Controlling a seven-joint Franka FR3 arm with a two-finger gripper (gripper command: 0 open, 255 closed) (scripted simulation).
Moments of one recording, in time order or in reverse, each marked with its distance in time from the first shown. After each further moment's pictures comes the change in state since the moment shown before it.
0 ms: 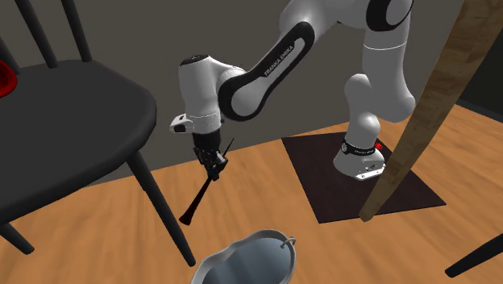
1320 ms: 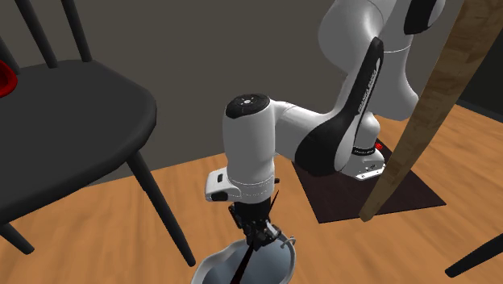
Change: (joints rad) arm 0.277 0.016 0.139 -0.004 -0.060 0.072 0.443
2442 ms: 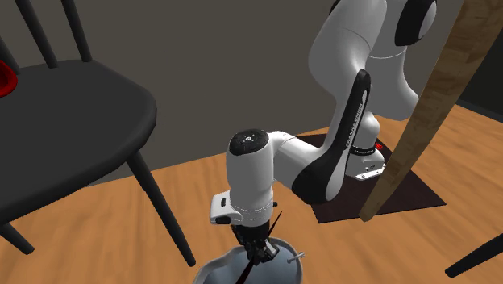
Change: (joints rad) arm 0.008 0.112 0.000 -0.030 -0.002 0.143 -0.004
